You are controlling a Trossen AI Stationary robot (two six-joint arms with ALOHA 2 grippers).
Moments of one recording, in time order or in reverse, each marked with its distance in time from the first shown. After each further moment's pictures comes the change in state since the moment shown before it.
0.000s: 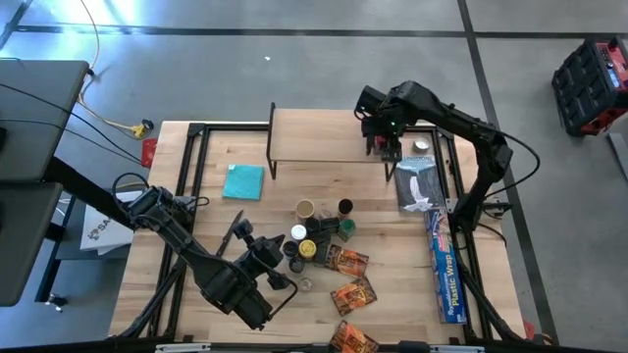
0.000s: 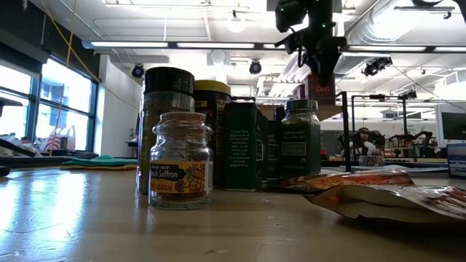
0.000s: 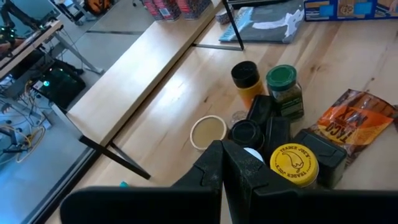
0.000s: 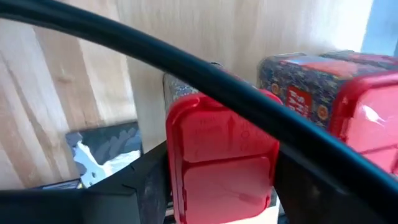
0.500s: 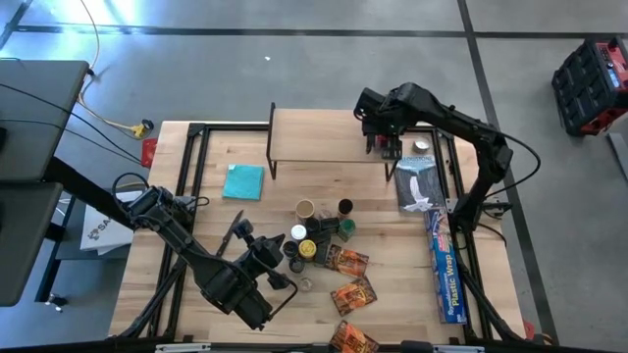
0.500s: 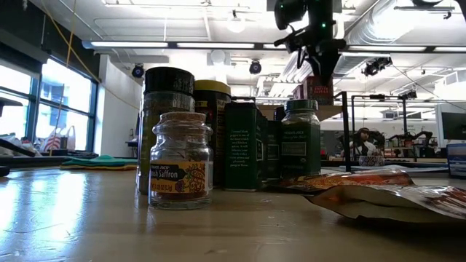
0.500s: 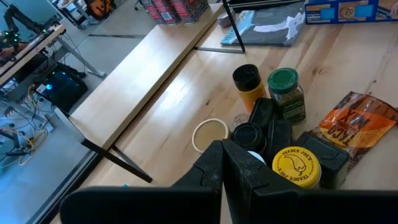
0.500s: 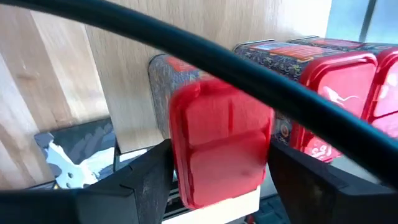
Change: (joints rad) left arm 0.000 0.000 0.000 0.000 -0.013 0.007; right arm 0.026 -0.004 0.002 -0.002 0.119 0.040
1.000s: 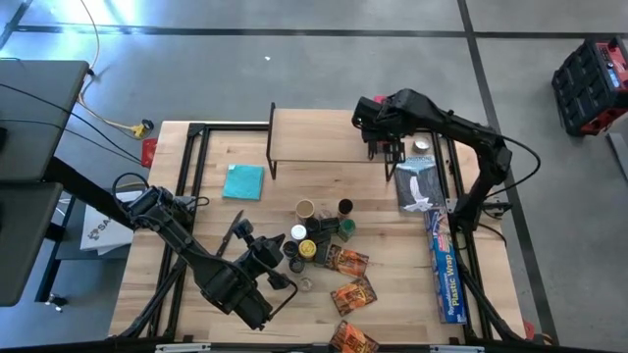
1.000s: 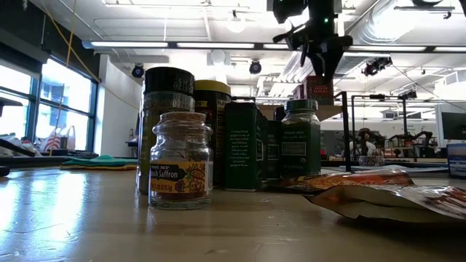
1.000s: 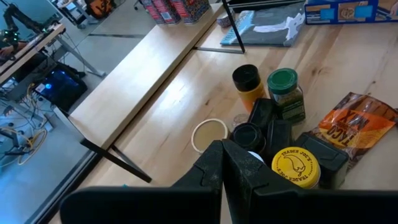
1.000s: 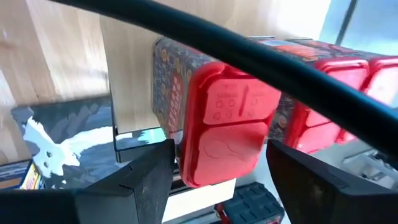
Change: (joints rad) left arm 0.000 0.000 0.000 0.003 0.000 -0.003; right arm 0.068 -0.010 0.001 -0.041 0.090 -0.033
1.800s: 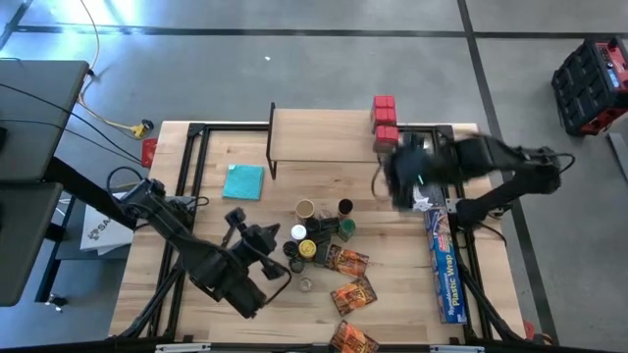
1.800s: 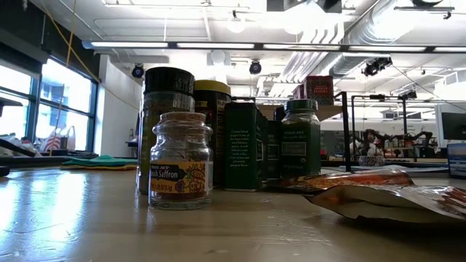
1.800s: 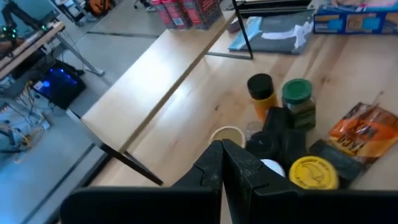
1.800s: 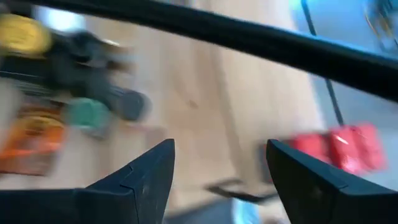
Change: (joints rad) left arm 0.030 -0.090 0.002 -0.030 0.004 0.050; right arm 0.573 -0.411 -0.185 0.277 0.014 0.544
